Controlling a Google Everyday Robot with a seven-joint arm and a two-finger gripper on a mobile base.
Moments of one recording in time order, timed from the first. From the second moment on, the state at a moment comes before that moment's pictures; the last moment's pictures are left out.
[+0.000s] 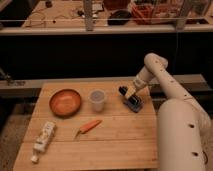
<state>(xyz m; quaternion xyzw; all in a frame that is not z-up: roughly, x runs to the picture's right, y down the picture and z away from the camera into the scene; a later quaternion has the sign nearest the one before) 0.179 0.039 0.902 -0.44 -0.03 0.46 0.77</state>
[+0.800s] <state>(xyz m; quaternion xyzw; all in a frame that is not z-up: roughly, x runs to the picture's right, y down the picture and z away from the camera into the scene) 0.180 0.039 0.902 -0.44 -0.03 0.47 0.76</state>
